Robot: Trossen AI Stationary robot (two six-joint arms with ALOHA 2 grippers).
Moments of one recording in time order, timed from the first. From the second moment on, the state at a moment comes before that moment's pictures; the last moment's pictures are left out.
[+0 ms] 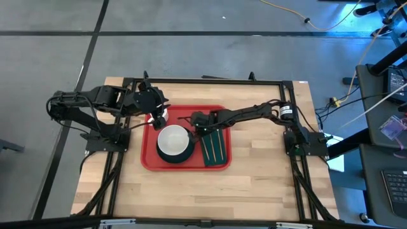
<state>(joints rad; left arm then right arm) -0.08 1.18 1.47 -1.11 -0.56 -0.25 -0.08 2.14 1.51 -0.42 0.06 0.72</state>
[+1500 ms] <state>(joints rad) -0.08 1.18 1.47 -1.11 -0.56 -0.27 -0.07 2.16 1.52 -0.48 0.18 0.76</state>
